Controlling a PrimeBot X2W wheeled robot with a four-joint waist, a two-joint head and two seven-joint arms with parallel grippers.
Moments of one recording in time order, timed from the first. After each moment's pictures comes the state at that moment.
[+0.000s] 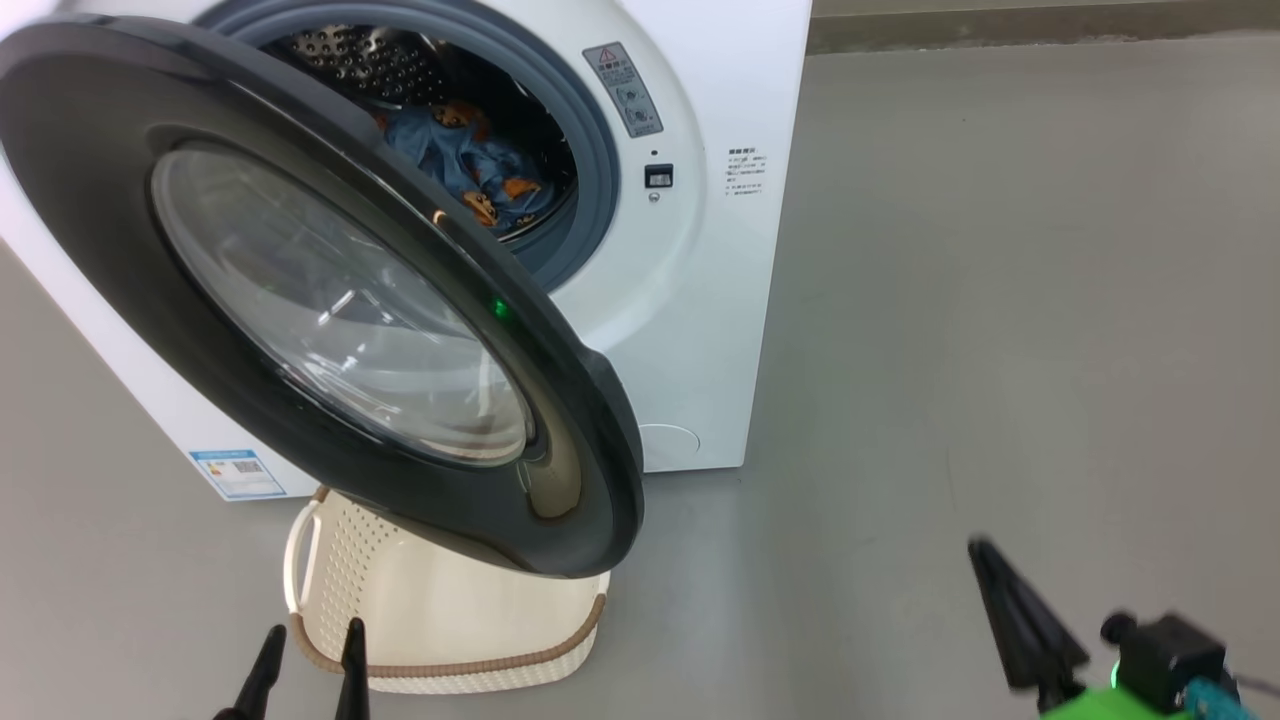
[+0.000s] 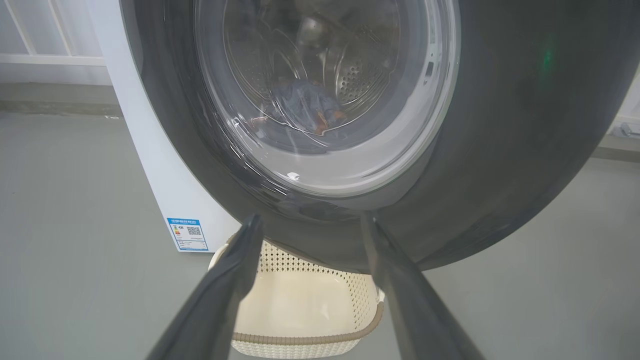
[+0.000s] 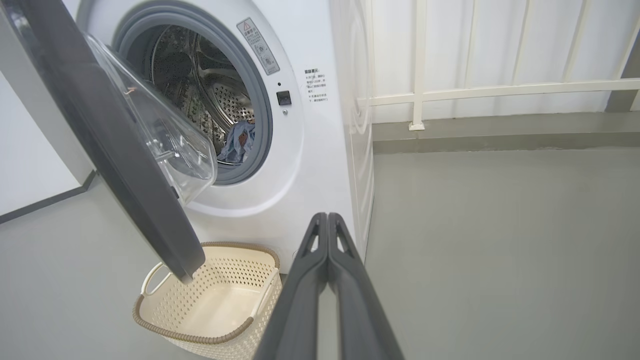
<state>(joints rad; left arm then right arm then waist) 0.13 0.05 -0.03 0.14 -0.24 -0.13 -0.25 0.07 -0.18 0.11 0.10 0.32 0.13 -0.26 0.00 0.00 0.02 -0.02</state>
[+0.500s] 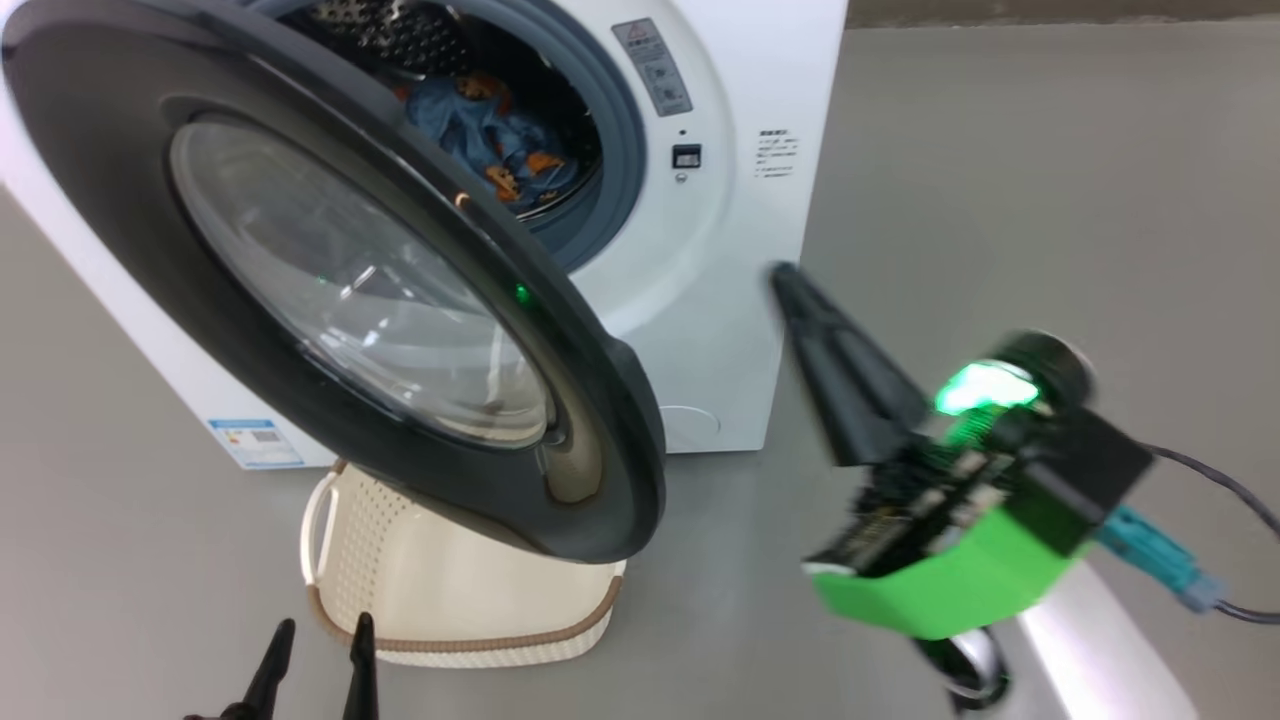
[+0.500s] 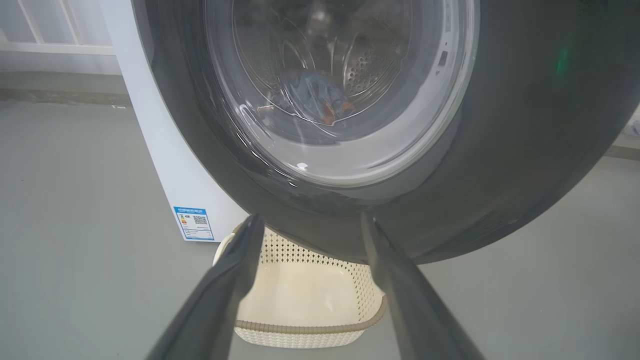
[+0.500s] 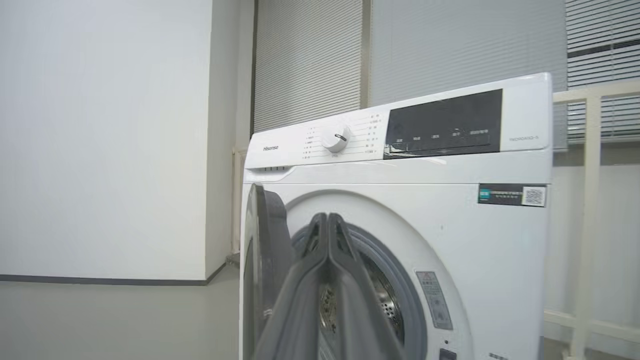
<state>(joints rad) 0.12 0.05 -0.04 0.14 -0.24 -0.13 -0.25 -0.35 -0.13 0.37 -0.15 0.31 0.13 -0.26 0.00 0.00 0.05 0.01</state>
